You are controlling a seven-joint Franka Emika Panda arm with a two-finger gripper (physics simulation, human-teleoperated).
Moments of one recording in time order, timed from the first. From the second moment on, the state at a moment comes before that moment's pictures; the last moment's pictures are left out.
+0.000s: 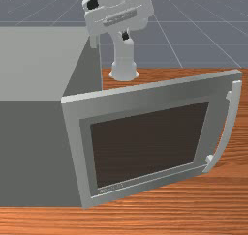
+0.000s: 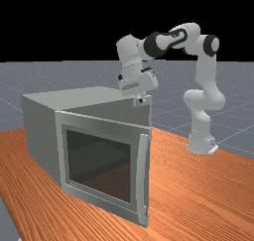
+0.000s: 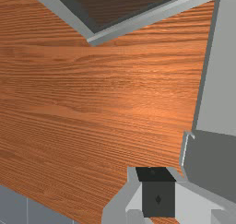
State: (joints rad) arm 0.05 0.00 -0.15 -1.87 0.28 1.70 0.51
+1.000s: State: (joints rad) arm 0.19 0.35 -0.11 -1.31 0.22 2.20 0.86
